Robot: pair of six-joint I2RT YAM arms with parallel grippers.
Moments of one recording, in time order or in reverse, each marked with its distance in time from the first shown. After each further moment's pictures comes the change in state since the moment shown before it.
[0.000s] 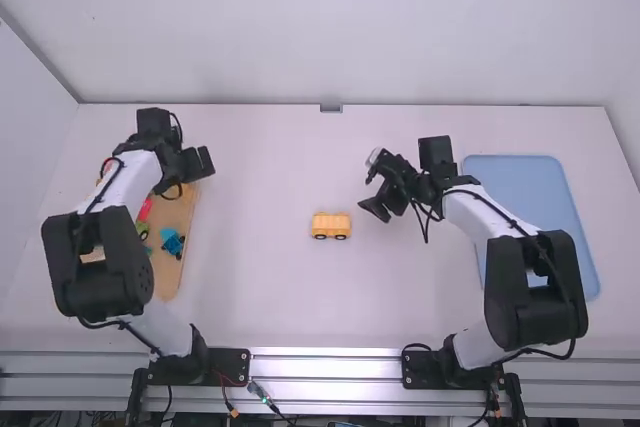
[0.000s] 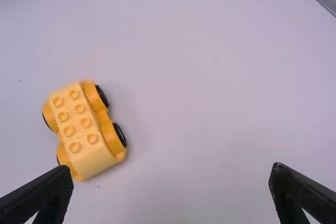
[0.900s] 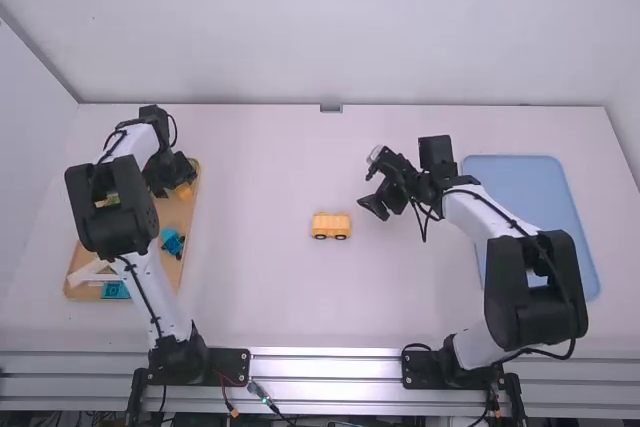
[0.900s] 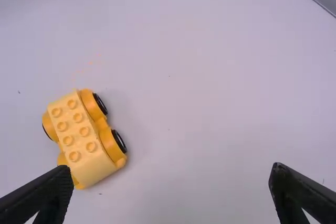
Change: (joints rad) left arm 0.072 0.433 0.377 -0.288 -0.121 -0.192; right arm 0.000 0.000 0.000 0.014 0.000 0.049
